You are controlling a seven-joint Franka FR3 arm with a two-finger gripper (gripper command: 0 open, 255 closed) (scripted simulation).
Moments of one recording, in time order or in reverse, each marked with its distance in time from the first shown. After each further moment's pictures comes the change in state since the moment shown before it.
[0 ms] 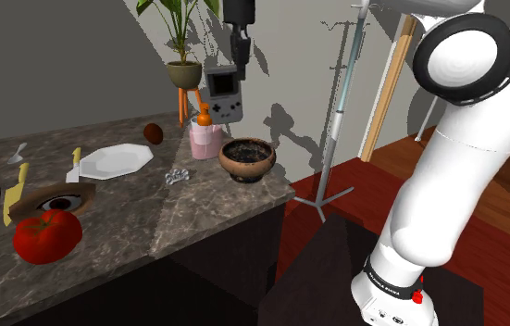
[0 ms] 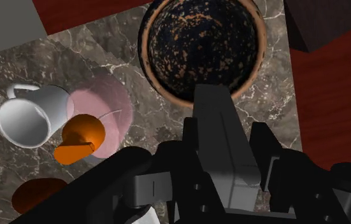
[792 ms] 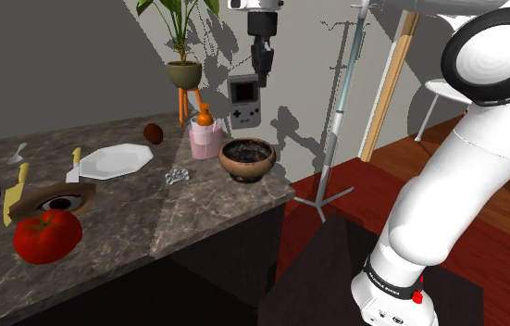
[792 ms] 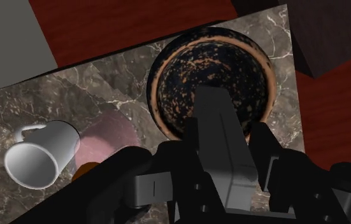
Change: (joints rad) arm -0.052 -0.126 -0.063 -0.214 -0.008 0.086 -0.118
